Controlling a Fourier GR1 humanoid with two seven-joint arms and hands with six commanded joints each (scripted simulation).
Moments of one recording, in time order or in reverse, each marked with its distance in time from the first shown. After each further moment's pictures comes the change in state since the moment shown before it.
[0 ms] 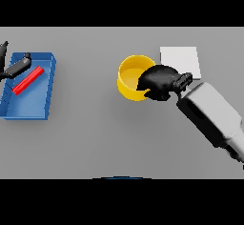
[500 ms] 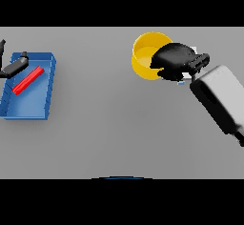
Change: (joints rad) left arm 0.005 0.014 0.008 -0.007 -0.001 0.004 -0.012; right arm -0.102 -0.075 -0.066 0.091 0.009 -0.045 -0.010
